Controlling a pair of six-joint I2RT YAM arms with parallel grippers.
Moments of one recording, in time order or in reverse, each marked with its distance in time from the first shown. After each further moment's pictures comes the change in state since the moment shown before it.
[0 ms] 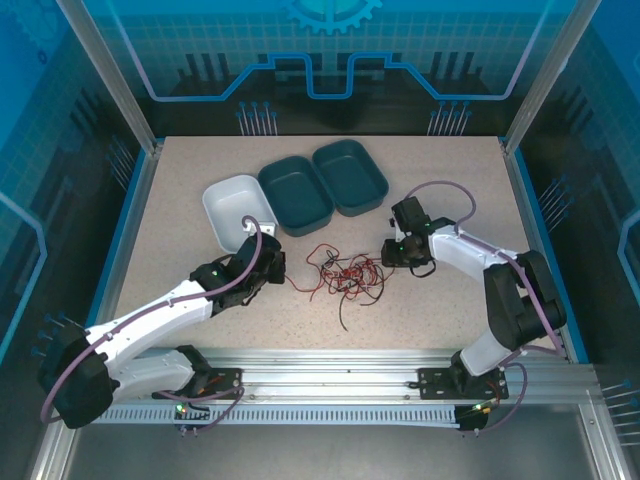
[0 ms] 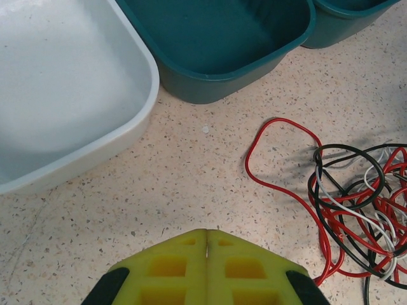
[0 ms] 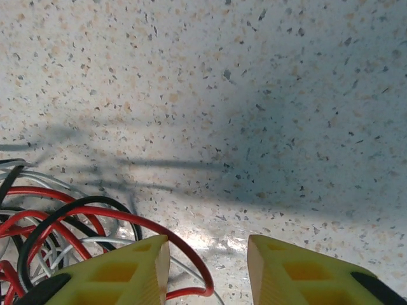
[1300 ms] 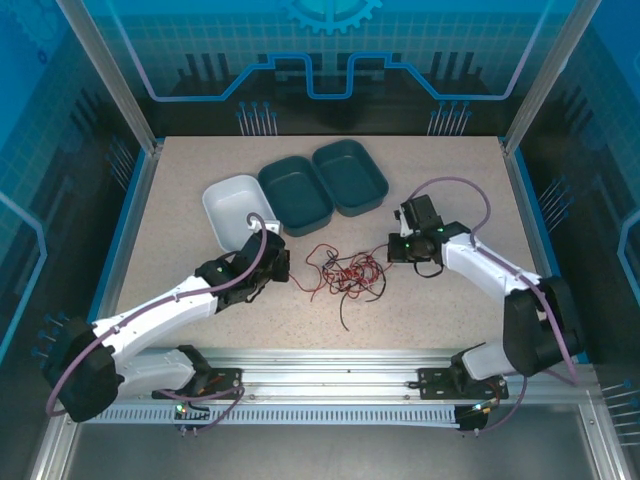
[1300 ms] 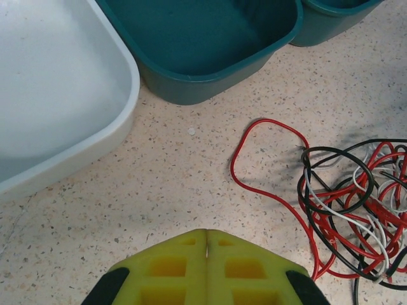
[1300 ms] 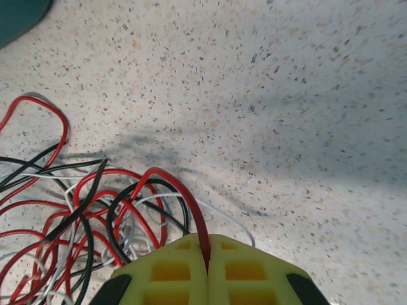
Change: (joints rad) left arm 0.000 0.046 0.020 0.028 0.031 0.000; right arm 0.000 -0.182 -0.030 0.019 -0.023 0.016
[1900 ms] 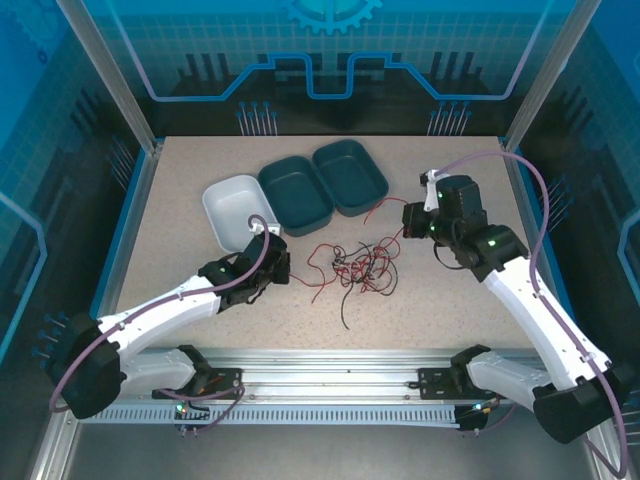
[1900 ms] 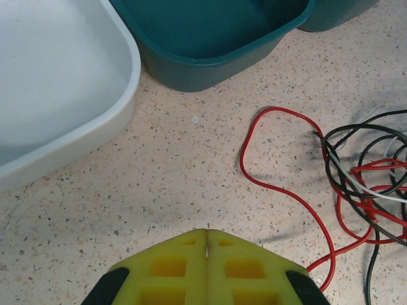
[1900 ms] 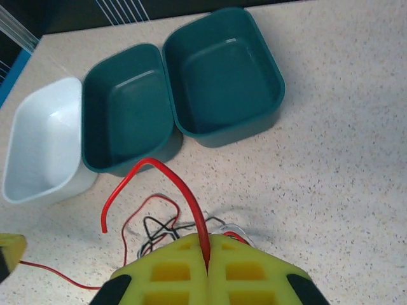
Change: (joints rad) left arm 0.000 0.022 -0.018 0.002 0.003 -0.020; right arm 0.039 -0.339 0.242 -0.148 0.076 0.000
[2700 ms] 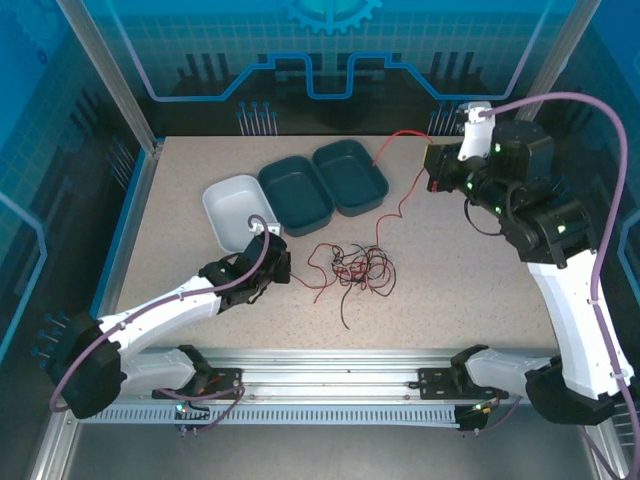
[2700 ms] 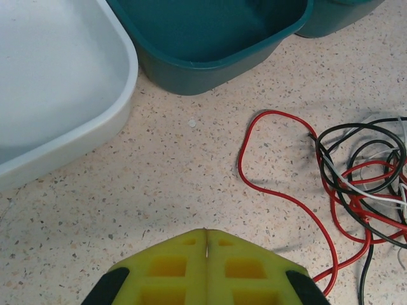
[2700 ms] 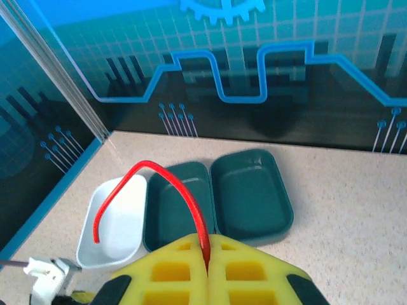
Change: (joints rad) left arm 0.000 0.002 -0.010 0.030 0.001 -0.006; right arm 0.005 0.128 0.679 -0.249 0.000 -0.113
